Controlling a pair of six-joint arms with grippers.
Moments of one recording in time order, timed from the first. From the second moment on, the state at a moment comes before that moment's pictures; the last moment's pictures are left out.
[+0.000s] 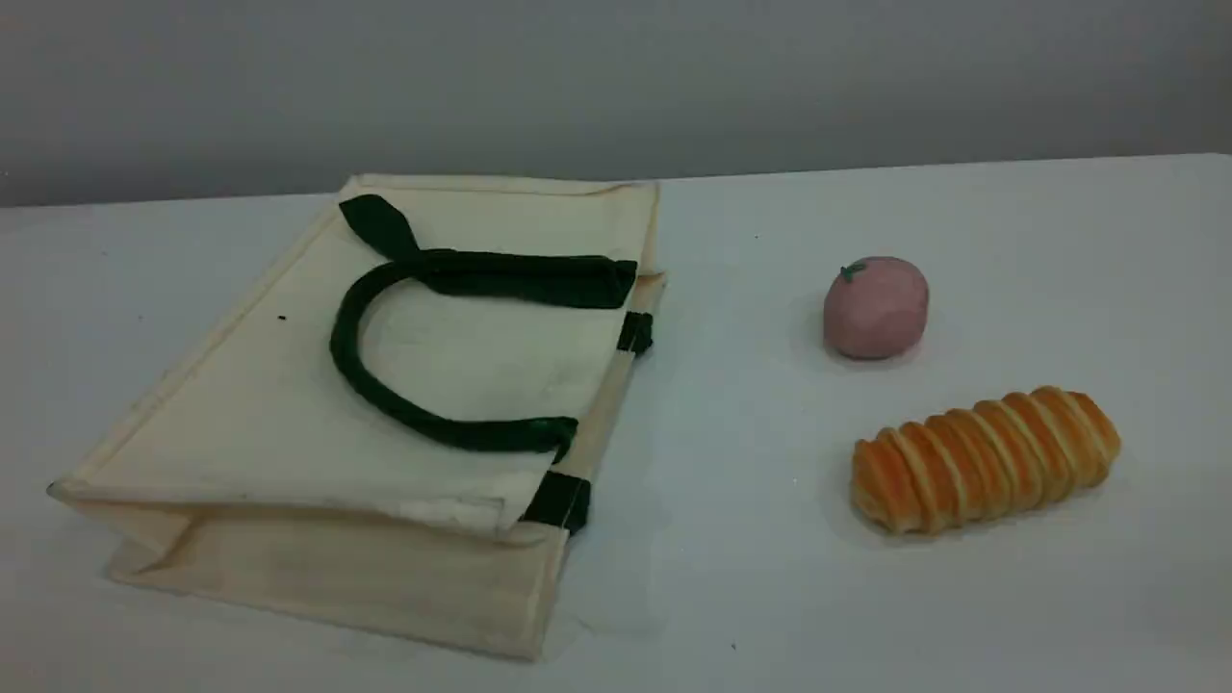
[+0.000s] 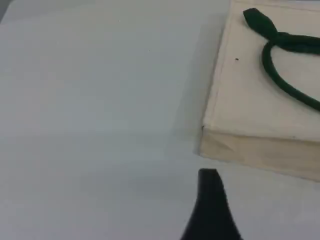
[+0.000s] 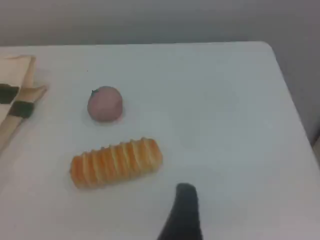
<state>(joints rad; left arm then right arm) 0.00 0.00 -0.50 0.02 1.08 -0.01 -0.03 0.00 -0.52 0.06 1.09 -0.04</state>
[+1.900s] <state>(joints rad) -0.04 0.86 -0.91 -0.05 0.99 -0.06 -0.03 0.88 -1.09 0.19 0.99 -0.01</state>
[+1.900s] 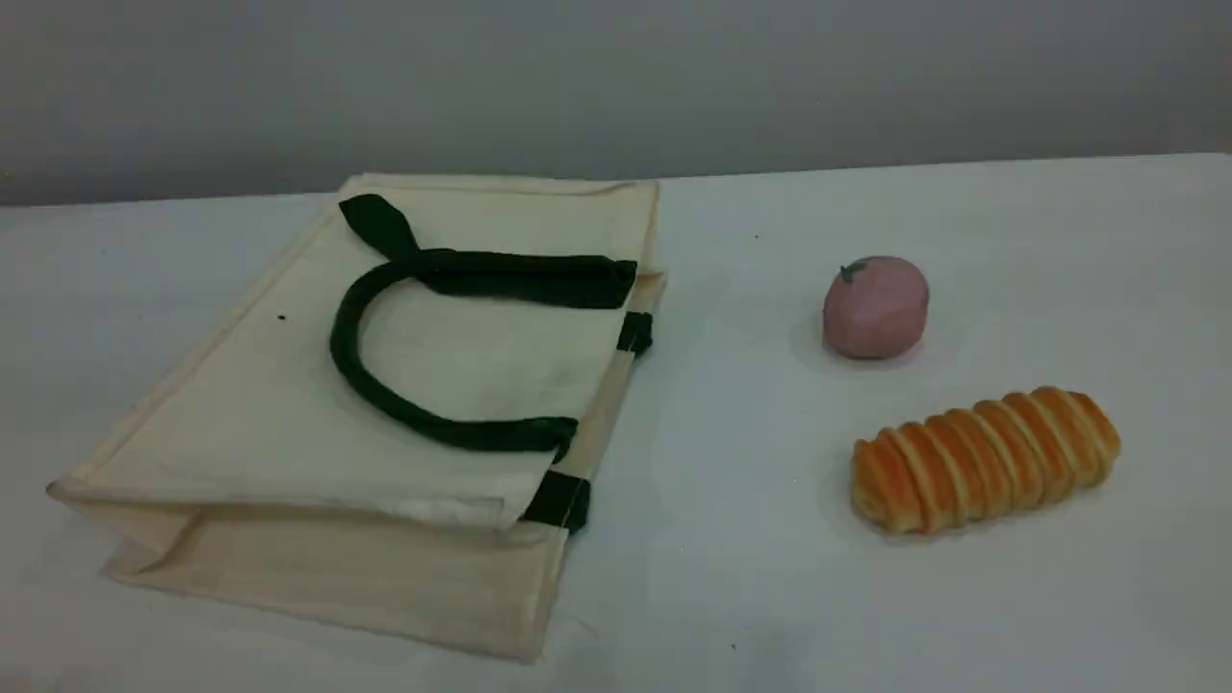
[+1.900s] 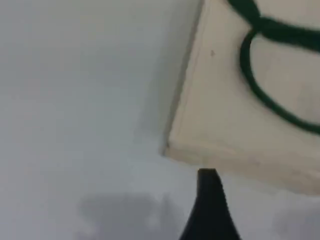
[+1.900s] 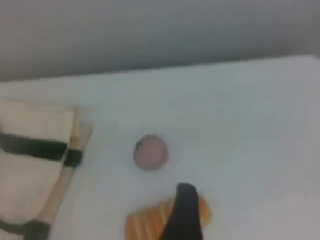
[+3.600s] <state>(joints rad) -0.08 1.88 -1.25 -0.27 0.72 0.18 -0.03 1.44 -1.13 0.24 0.81 -0.09</state>
